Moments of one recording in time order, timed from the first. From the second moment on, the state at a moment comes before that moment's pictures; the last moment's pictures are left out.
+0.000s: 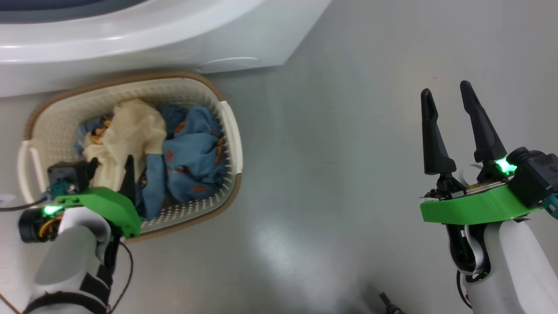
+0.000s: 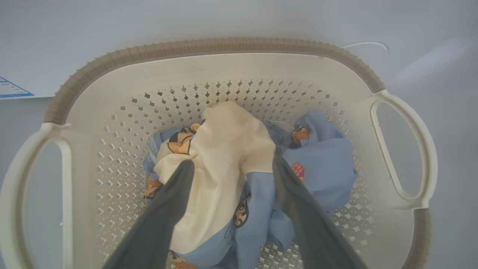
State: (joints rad) left arm -0.78 0.16 -0.06 1.17 -0.20 -0.09 -0.26; right arm -0.32 -0.06 0.06 0.03 0.25 0.13 -0.25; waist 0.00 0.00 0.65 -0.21
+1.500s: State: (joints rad) left arm -0.97 0.34 -0.10 1.30 -0.21 -0.04 0.00; right arm -0.39 -0.04 0.16 -0.01 0.32 0.13 -0.25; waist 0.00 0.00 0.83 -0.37
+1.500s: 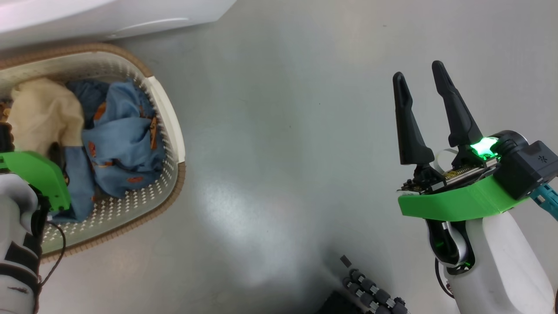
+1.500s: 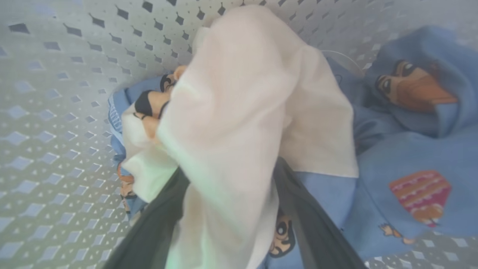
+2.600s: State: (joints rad) left arm -0.87 0.20 -0.10 1.30 -0.33 -0.11 -0.22; right arm -0.32 -0.05 0.09 0.01 0.25 0.13 -0.25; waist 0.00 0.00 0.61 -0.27
